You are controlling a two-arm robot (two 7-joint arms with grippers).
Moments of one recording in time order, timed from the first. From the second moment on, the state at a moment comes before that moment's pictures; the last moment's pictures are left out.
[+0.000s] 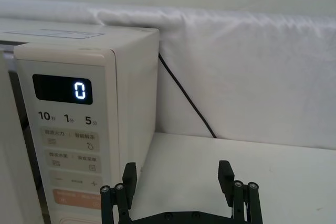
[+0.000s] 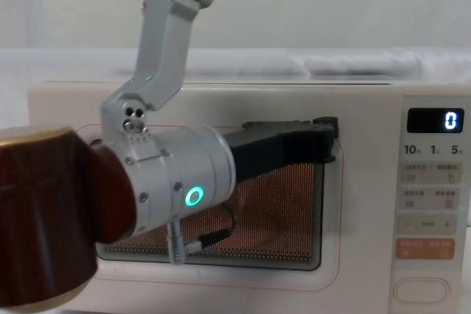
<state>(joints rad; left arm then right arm) -0.40 0.23 0.52 -1.54 -0.44 0.12 -0.32 -0.04 0.15 0.04 -1.78 0.10 0.13 0.13</state>
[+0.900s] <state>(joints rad) -0.49 0.15 0.56 -1.47 -0.35 0.18 -0.33 -0.04 0.15 0.04 -1.78 0.10 0.13 0.13</state>
